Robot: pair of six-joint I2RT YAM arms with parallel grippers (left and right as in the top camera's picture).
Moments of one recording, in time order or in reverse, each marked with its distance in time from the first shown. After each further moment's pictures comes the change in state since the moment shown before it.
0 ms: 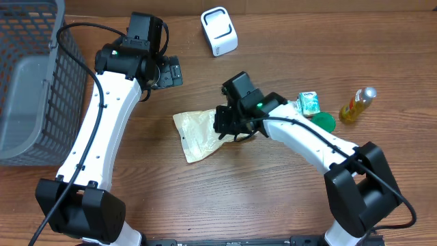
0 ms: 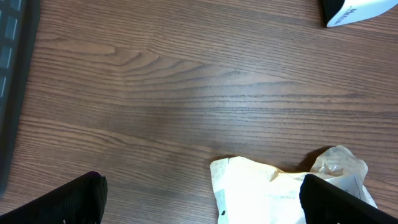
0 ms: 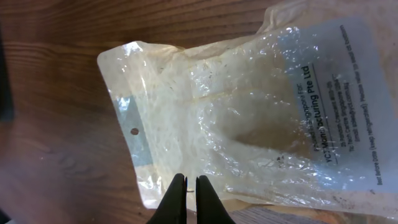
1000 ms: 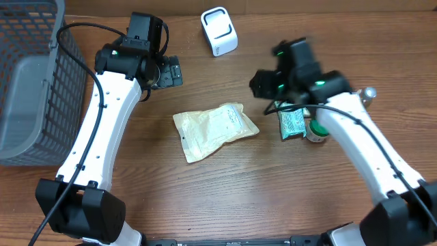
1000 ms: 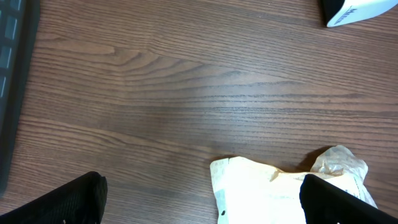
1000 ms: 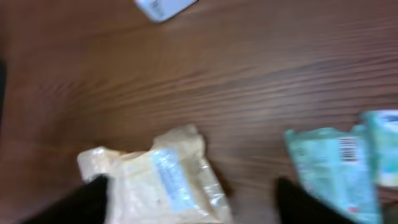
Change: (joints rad) left arm 0.000 0.000 0.000 0.000 0.000 0.000; right arm -0.298 -0.212 0.126 -0.174 0.154 -0.228
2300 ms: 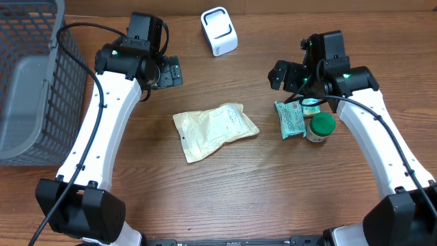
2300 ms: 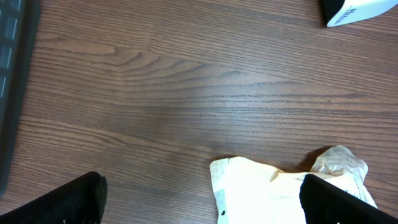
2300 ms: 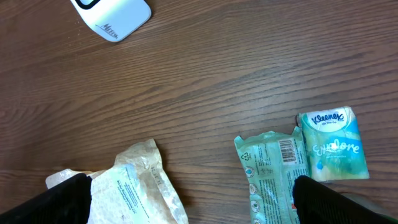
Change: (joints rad) left arm 0.000 0.000 0.000 0.000 0.000 0.000; right arm -0.127 -0.001 0.001 -0.026 0.003 -0.037
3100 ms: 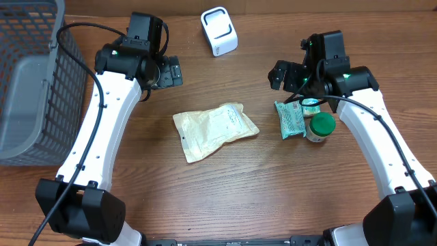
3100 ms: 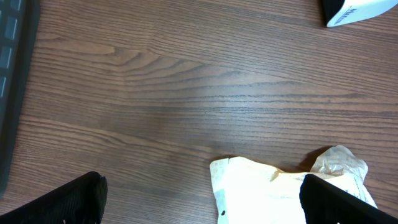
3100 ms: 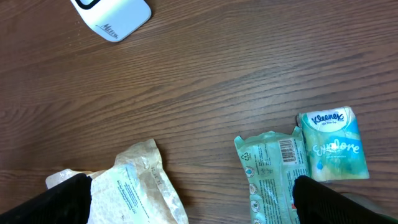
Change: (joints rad) left arm 0.000 0.000 0.000 0.000 0.000 0.000; right arm 0.000 0.000 0.000 0.000 0.000 0.000
